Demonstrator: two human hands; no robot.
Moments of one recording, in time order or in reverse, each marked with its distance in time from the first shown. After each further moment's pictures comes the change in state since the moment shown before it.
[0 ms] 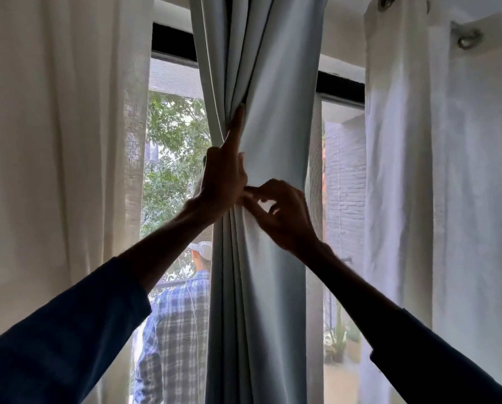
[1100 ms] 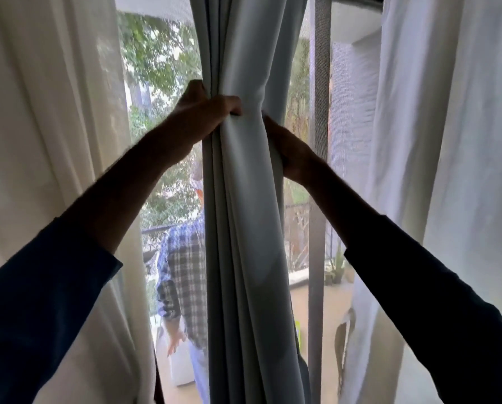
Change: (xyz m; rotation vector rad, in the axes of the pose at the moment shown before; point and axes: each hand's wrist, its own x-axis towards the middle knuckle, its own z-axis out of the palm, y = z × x) left_hand -0.036 -0.005 -0.039 -0.475 -0.313 -0.663; right_hand -0.008 0.033 0.010 1.017 -0.438 0.925
